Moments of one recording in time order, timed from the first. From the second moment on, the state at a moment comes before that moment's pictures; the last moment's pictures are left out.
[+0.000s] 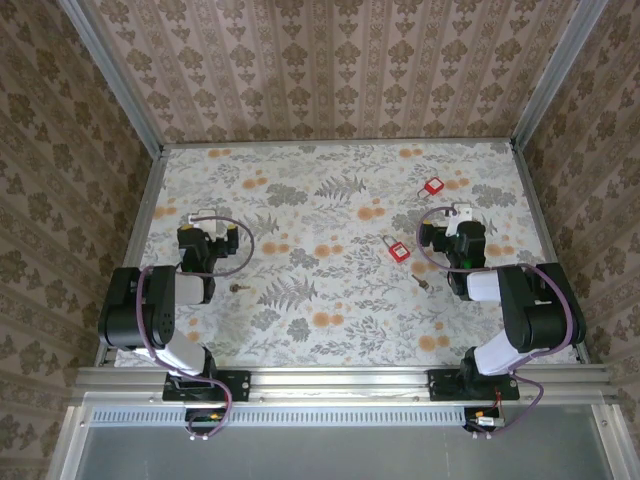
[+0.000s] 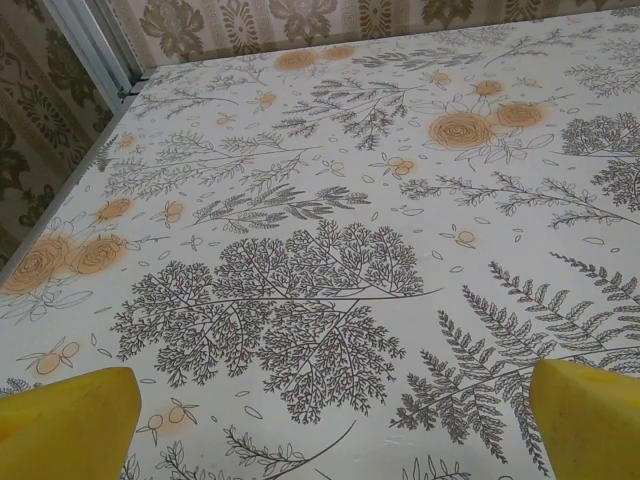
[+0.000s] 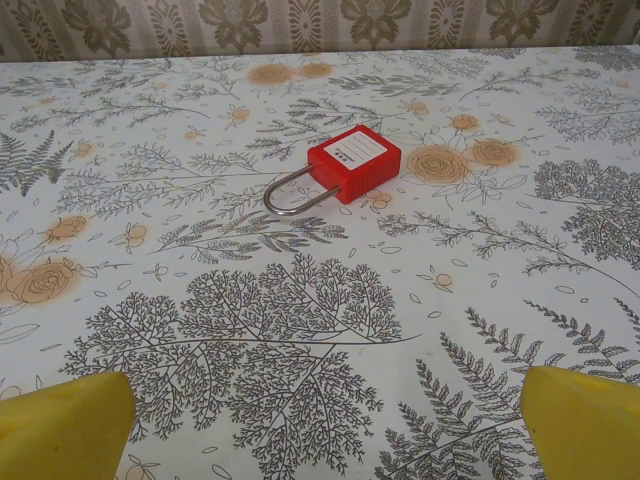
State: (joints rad) left arm -0.03 1.56 0.38 0.82 -0.06 0.11; right arm 0.01 1.54 0.40 0.76 0.05 0.03
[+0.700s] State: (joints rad) left arm -0.03 1.56 0.38 0.82 -0.05 0.11; right arm 0.01 1.54 0.40 0.76 0.05 0.03
